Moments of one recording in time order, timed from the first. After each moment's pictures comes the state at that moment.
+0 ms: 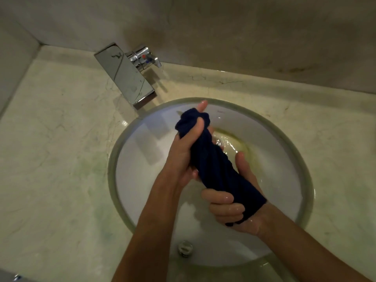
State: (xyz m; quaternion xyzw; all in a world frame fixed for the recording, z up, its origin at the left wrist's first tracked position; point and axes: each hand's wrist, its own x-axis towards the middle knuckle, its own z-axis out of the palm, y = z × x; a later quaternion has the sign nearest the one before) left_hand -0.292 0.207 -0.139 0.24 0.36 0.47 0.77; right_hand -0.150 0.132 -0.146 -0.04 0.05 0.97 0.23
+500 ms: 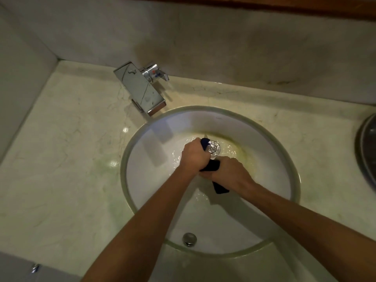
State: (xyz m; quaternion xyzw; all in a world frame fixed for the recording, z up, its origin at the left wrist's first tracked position) left_hand -0.277 0.227 -0.195 0.56 0.71 0.05 0.42; right_hand -0.154 0.170 -0.173 -0.71 -0.54 0.46 0.01
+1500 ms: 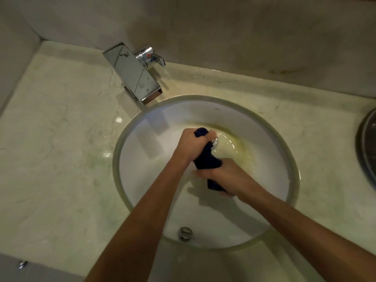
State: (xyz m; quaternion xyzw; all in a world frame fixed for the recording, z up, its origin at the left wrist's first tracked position) left_hand -0.283 0.225 -0.175 0.42 0.63 0.25 0.61; right_hand -0.161 0.152 -0.128 -0.66 -0.39 0.63 0.07
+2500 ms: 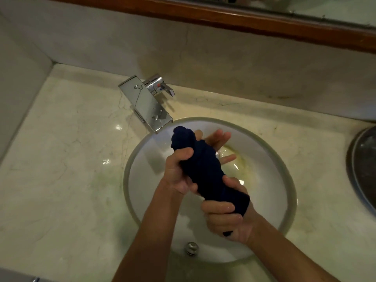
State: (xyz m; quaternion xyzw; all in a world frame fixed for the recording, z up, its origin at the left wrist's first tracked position) left_hand -0.316 0.212 -0.109 0.12 0.06 0.42 0.90; right_hand -0.178 0.131 -0.110 -0.01 0.09 0.97 0.23
